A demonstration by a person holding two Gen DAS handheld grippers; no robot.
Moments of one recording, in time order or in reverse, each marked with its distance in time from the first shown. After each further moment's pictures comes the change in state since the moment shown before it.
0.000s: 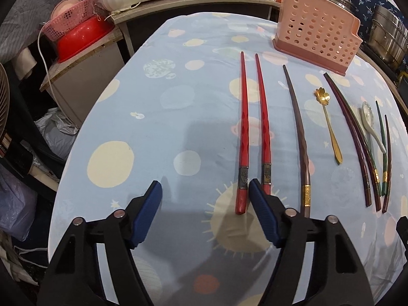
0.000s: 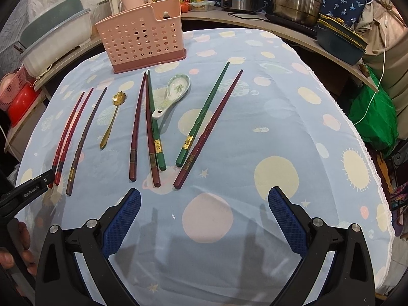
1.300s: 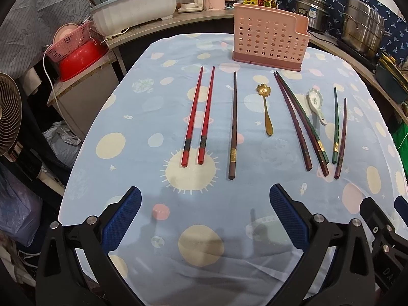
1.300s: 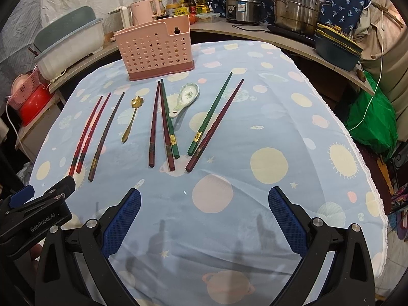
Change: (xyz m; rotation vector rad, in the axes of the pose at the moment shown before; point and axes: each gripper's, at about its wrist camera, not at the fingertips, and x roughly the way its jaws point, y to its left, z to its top) left arm -0.084 -0.053 -0.042 0.065 -0.079 -0.008; right arm -0.044 -0.001 -0.023 -0.007 -0.061 0.039
